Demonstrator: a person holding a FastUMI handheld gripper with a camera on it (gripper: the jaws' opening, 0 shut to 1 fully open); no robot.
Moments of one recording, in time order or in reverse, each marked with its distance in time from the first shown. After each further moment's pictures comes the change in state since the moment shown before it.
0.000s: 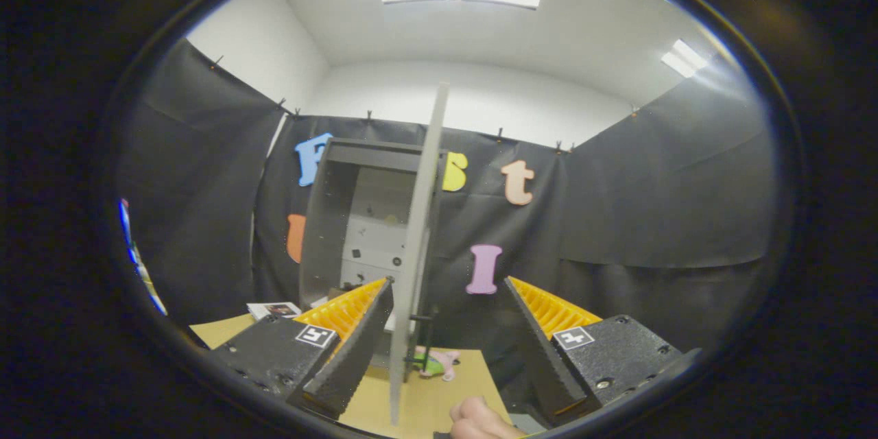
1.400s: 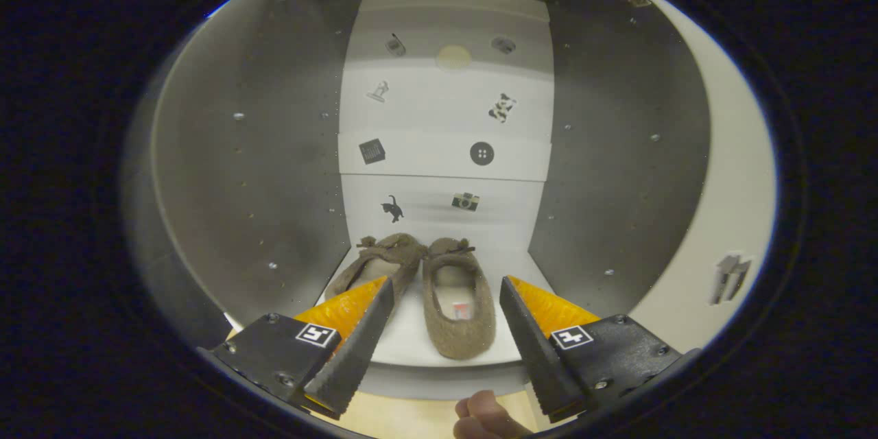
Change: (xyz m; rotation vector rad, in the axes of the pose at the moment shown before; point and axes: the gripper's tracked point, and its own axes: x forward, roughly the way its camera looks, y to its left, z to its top) arm 0.418 0.334 -0.202 0.079 0.496 0.075
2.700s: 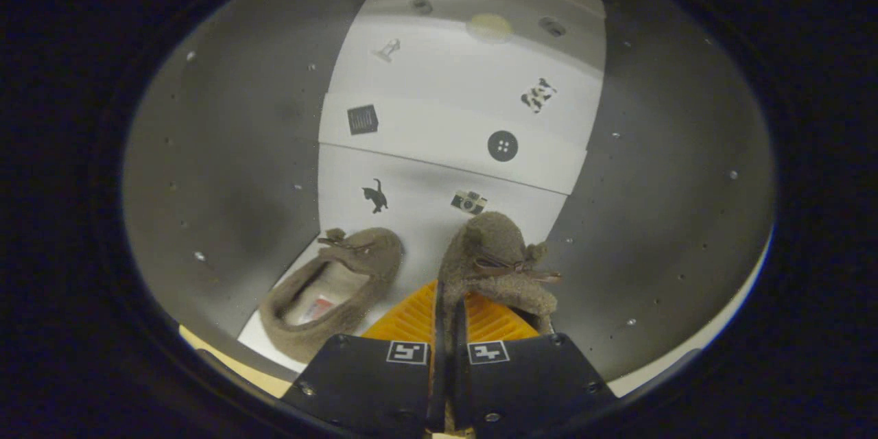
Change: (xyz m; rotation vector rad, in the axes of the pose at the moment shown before) arm 0.136 -0.010 -0.006 -0.183 0.103 -0.053
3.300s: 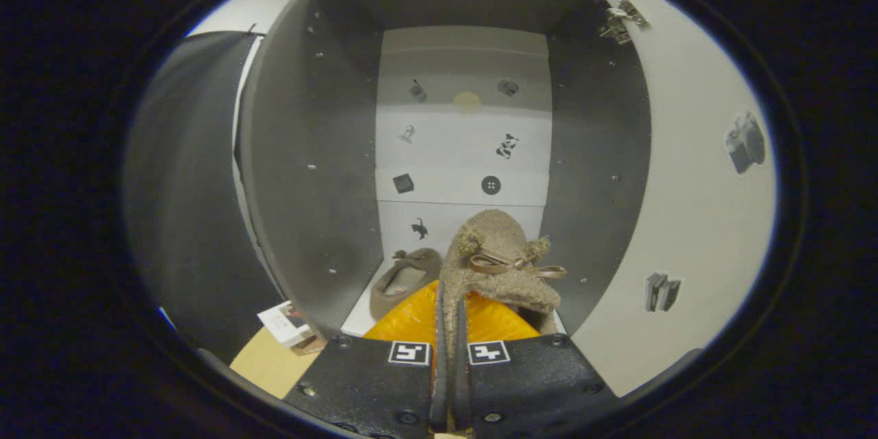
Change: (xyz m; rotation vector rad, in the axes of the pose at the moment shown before) arm -0.165 -0.002 0.020 0.172 -0.147 0.129
